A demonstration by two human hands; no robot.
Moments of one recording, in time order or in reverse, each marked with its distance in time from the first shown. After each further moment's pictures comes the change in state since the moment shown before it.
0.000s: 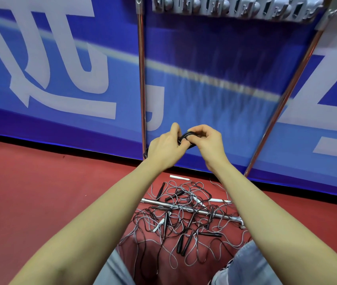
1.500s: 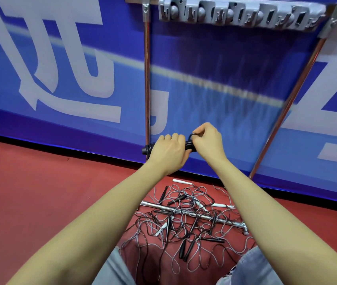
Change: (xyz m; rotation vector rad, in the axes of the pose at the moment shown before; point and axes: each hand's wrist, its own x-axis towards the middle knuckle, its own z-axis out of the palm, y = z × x) left_hand 0.001 -0.017 0.005 0.621 0.119 0.353; right_hand 0.007 -0.023 0.011 -0.549 0.064 -0.002
